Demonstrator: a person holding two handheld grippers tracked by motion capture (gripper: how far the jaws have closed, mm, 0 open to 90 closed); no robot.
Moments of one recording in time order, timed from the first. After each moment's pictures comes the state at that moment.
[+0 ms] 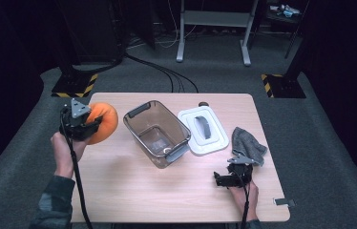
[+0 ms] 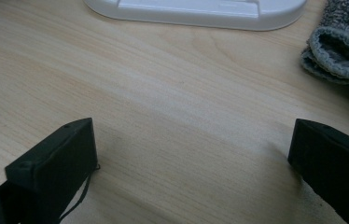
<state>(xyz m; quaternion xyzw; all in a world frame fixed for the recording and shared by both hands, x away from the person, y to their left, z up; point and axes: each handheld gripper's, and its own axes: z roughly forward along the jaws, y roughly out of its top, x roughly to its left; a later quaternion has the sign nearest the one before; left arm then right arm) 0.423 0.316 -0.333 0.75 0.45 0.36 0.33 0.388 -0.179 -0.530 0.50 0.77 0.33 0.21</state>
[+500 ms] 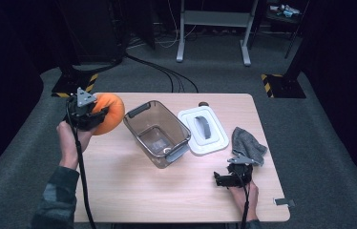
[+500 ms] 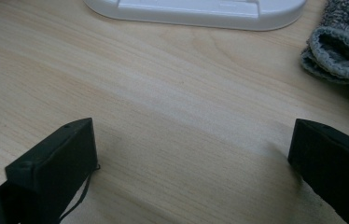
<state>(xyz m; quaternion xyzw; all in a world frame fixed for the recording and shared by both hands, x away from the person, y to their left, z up) 0.440 0.298 -0.310 0.75 0.43 0.36 0.35 0.388 -0.179 -0.530 0.50 0.77 0.33 0.21</state>
